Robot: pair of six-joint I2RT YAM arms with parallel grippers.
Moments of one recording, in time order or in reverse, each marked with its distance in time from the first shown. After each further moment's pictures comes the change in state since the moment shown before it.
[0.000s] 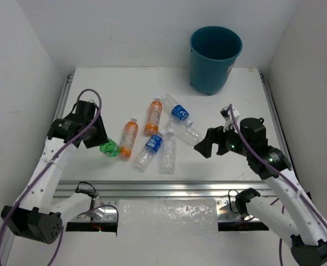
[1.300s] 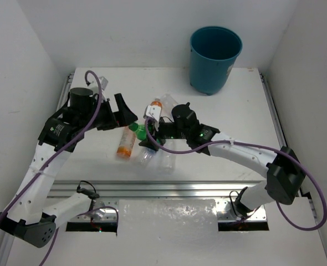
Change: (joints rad) left arm -0.158 -0.049 0.156 0.259 0.378 -0.025; right arm 0.451 0.732 0.201 0.766 -0.203 -0.456
